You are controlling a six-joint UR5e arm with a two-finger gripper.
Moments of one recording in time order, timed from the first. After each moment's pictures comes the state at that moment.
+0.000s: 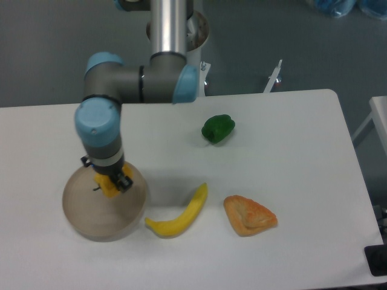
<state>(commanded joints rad) 1.80 -2.15 -1.30 -1.31 1.49 0.77</state>
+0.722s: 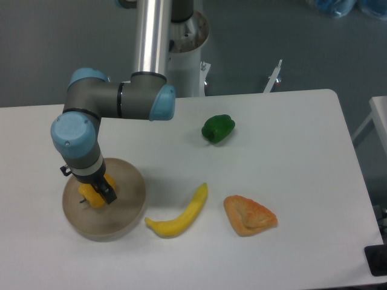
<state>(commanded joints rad) 1.80 -2.12 -1.29 -1.28 1.50 0.78</state>
